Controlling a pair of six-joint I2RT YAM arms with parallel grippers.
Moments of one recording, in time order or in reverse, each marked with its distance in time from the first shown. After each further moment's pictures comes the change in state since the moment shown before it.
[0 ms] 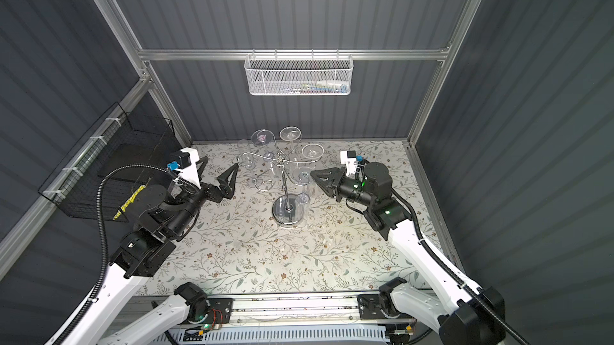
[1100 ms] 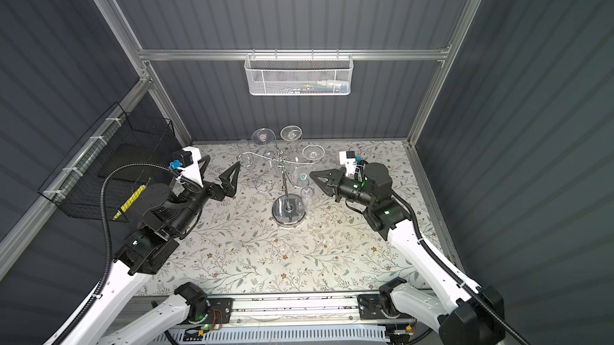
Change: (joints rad) left arm 0.000 0.018 -0.007 0.030 0.000 -0.015; right arm 0.001 0.003 -0.008 0.028 -0.016 0.032
